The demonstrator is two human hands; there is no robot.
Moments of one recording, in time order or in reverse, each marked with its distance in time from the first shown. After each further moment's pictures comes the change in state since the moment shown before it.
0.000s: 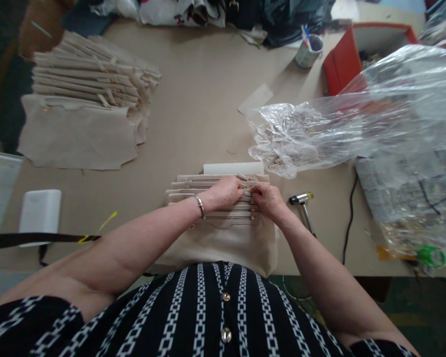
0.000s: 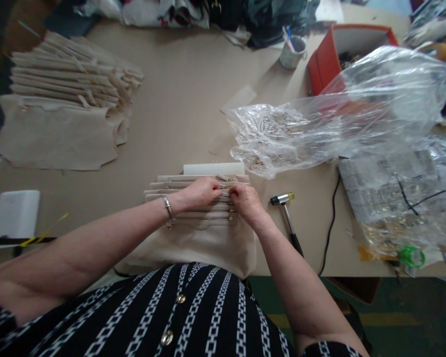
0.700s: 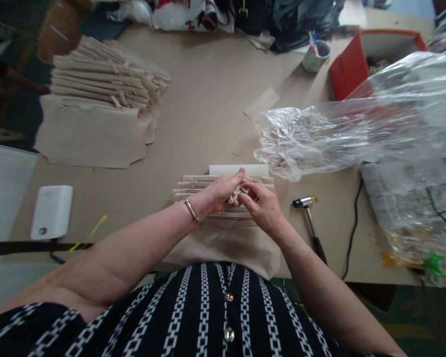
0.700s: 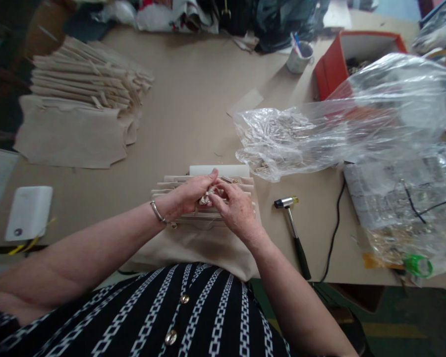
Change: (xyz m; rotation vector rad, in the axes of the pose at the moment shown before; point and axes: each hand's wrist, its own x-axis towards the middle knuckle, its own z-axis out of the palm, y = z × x) left_hand -0.028 0.013 -0.015 -1.053 -0.037 -0.348; right_hand -0.022 -0.061 -0.011 0.299 0.145 -0.180
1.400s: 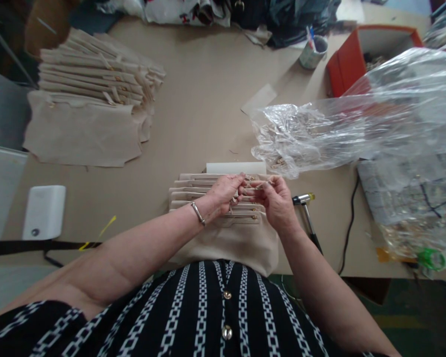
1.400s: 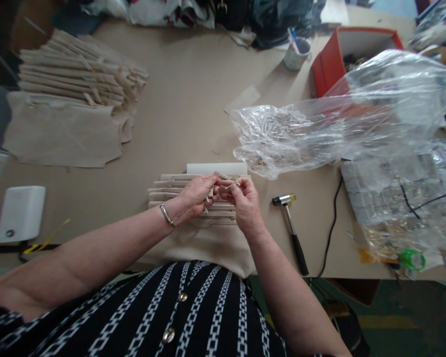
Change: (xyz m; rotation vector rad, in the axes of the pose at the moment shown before) left_hand 0.011 -0.014 0.020 -0.258 0.168 0.038; right_hand -0.008 0.008 0.001 0.812 0.143 0.314
